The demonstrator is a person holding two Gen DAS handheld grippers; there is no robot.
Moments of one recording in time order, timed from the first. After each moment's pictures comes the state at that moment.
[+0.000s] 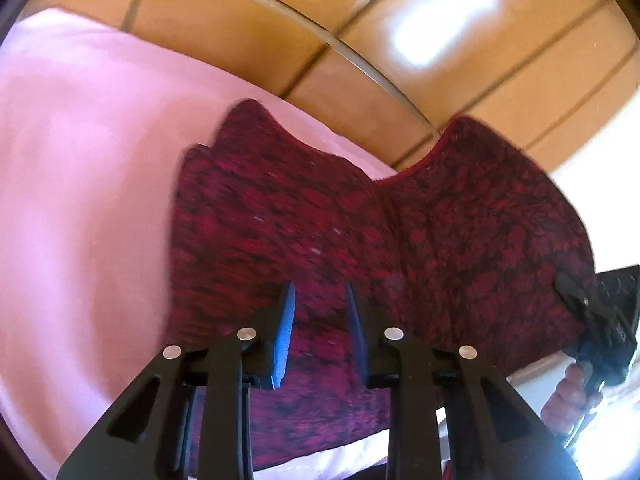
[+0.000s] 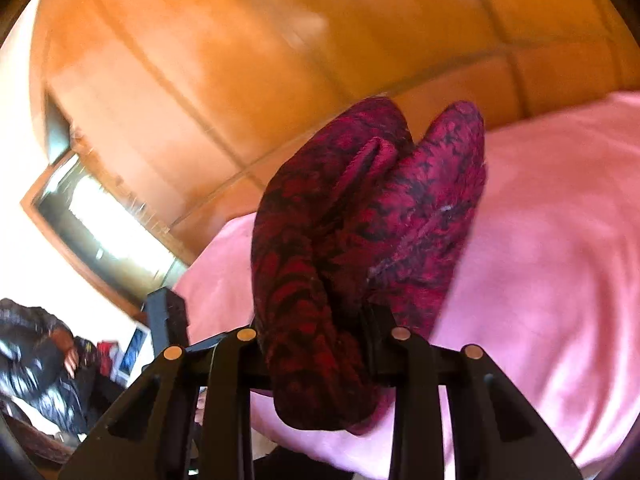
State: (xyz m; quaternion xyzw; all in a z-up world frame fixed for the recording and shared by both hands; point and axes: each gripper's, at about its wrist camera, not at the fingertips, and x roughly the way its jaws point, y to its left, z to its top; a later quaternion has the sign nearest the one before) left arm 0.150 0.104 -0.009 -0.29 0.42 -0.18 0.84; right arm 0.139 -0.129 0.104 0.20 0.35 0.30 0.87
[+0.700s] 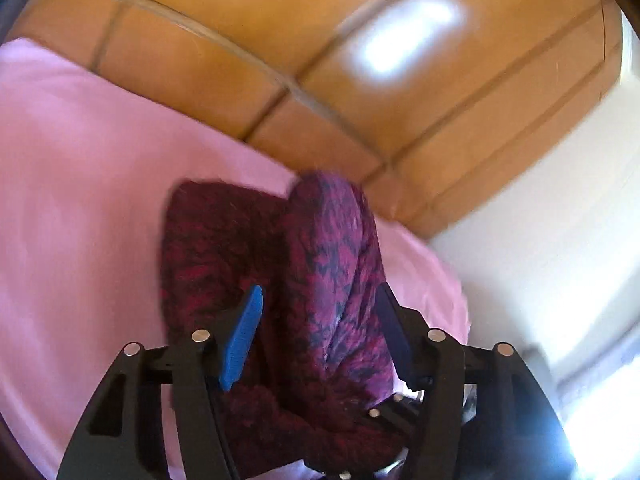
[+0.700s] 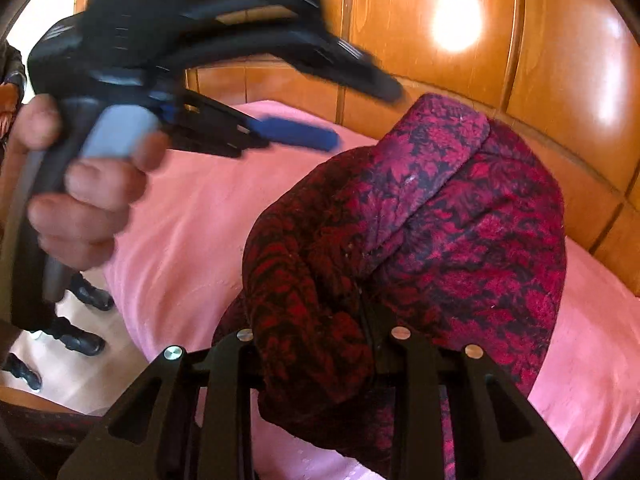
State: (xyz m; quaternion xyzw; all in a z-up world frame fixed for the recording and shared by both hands) left arm 0.184 0.106 0.050 -0.29 0.40 -0.26 0.83; right arm 0.111 0.080 0.023 -0.15 0.31 0.32 0.88
